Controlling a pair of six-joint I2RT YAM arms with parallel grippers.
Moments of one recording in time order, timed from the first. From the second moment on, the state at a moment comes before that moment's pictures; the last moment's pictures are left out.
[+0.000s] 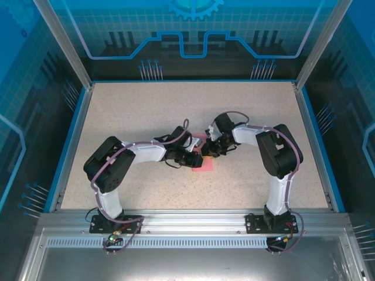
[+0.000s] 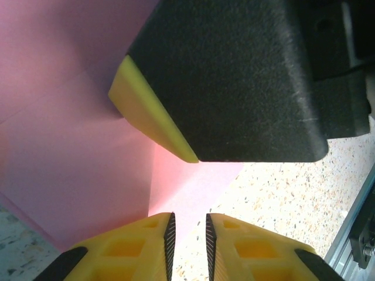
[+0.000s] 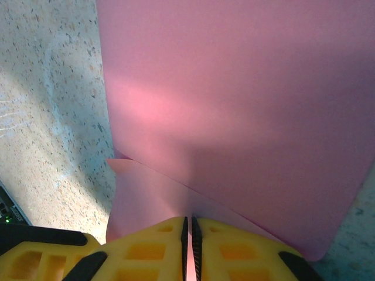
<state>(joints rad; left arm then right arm) -0.64 1.83 0.98 -0.16 0.52 -0.46 0.42 1.96 1.13 -0.46 -0.61 0.38</state>
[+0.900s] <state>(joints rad) -0.64 1.81 0.88 -0.11 0.51 -0.46 0.42 1.97 1.14 -0.48 -0.63 0.37</state>
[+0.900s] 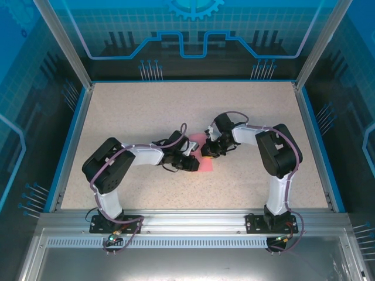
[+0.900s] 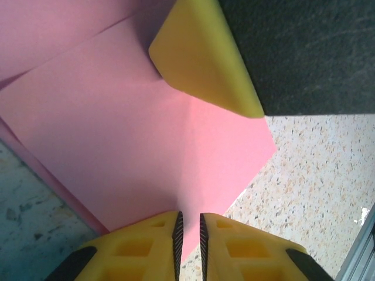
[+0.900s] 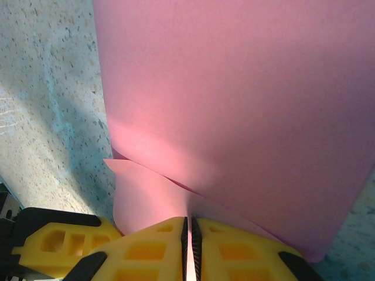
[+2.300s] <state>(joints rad) -0.63 1.80 0.88 -0.15 0.48 -0.51 0.42 1.90 1.12 -0.52 -0.60 0.33</state>
